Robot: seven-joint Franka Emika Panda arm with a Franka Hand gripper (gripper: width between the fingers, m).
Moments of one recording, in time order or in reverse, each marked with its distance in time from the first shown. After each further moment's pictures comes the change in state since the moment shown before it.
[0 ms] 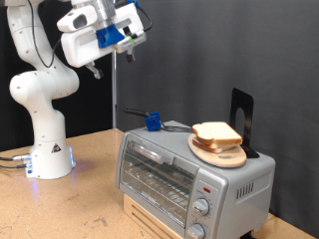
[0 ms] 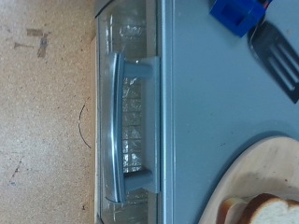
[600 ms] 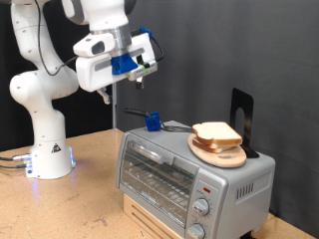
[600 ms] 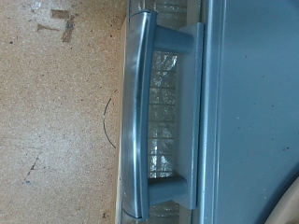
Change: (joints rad) arm 0.001 0.084 0.049 -0.070 -0.070 0.138 -0.006
